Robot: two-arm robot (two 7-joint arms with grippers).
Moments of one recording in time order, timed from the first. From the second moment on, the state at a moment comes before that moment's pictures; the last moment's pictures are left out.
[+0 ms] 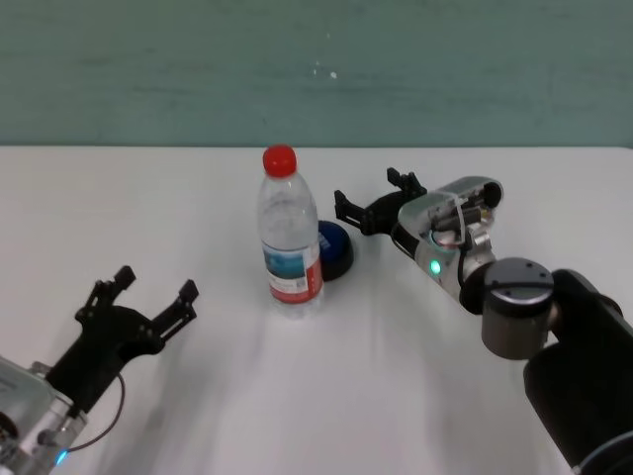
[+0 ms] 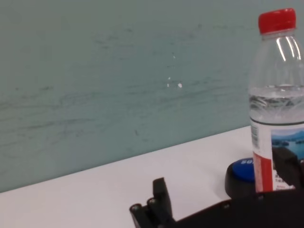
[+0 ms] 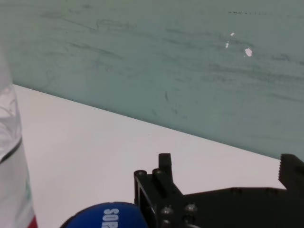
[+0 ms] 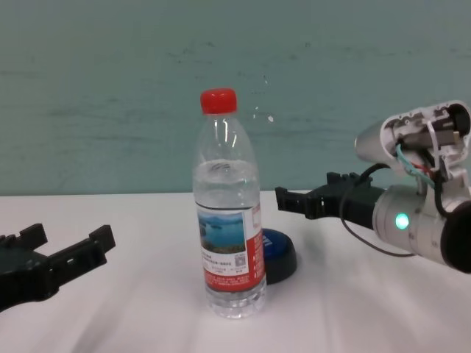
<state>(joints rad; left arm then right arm) 0.21 0.35 0.07 -1.71 -0.21 -0.16 -0.30 0.47 0.07 -0.30 -1.09 0.08 0.02 0.24</state>
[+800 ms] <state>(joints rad) 0.21 0.35 0.07 -1.71 -0.21 -0.16 -0.30 0.50 0.06 -0.32 -1.04 0.07 0.05 0.25</state>
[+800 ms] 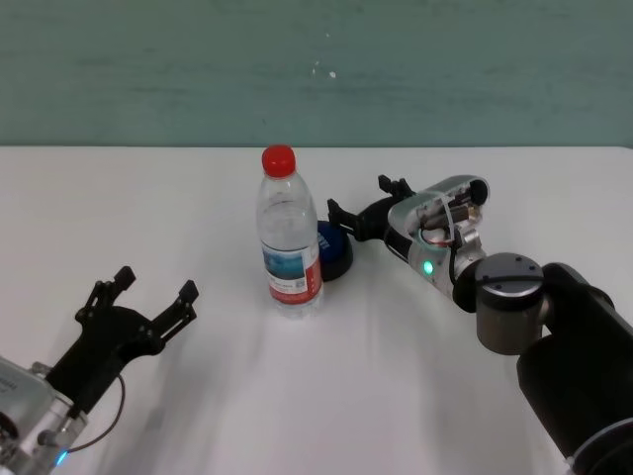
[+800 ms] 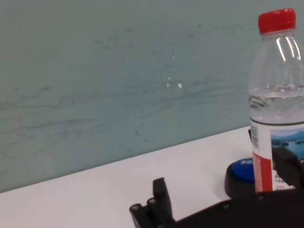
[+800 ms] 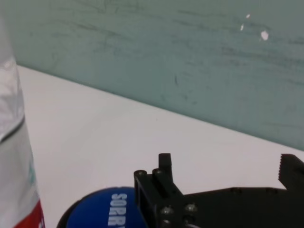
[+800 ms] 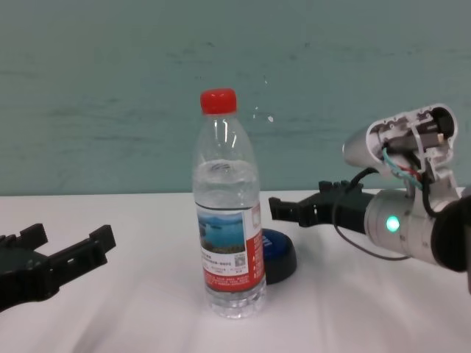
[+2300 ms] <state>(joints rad) 0.21 0.35 0.07 -1.71 -0.21 -0.16 -0.30 0.54 0.05 -0.35 -0.97 0.04 0.06 0.26</state>
